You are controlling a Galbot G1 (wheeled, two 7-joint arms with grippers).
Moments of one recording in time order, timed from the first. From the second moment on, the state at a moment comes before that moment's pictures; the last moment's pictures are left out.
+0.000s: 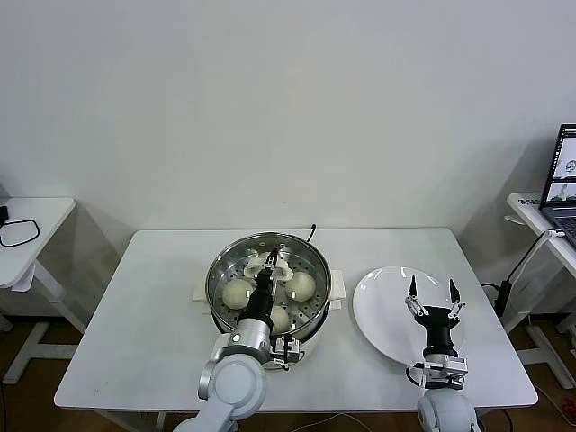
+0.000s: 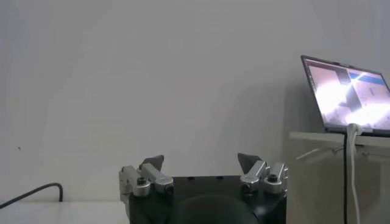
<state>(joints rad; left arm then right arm) 1.10 -1.36 0.02 -1.92 1.53 0.43 0.26 -1.31 1.32 0.56 1.58 0.15 0.38 0.21</state>
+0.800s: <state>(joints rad) 1.13 -1.36 0.01 -1.96 1.53 0.41 0.26 -1.31 1.32 0.56 1.58 0.14 0.38 0.21</state>
